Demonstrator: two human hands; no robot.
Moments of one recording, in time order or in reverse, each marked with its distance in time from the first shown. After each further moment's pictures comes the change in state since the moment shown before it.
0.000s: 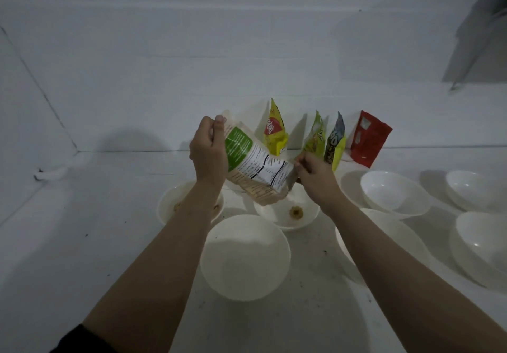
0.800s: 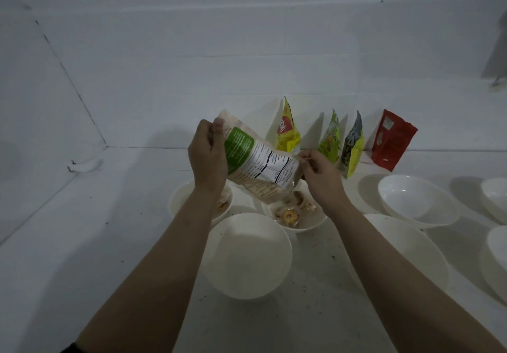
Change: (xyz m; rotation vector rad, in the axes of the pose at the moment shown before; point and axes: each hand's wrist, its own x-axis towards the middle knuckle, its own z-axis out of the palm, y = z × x) left_hand -0.014 0.006 -0.010 0.111 0.067 0.057; right_hand 0.006 0.008 0.006 0.149 -0.031 -0.070
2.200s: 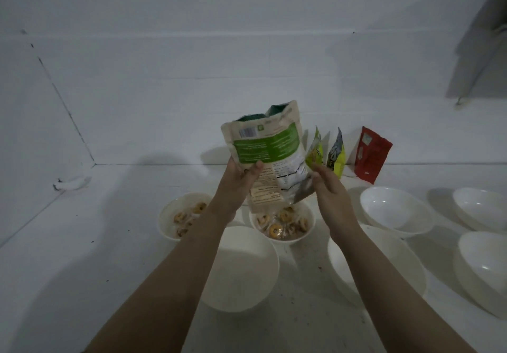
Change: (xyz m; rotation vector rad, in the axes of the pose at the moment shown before) left_hand -0.035 0.018 0.029 -0.460 -0.616 -0.213; right_hand -0.038 -0.017 -0.038 0.148 0.076 0.098
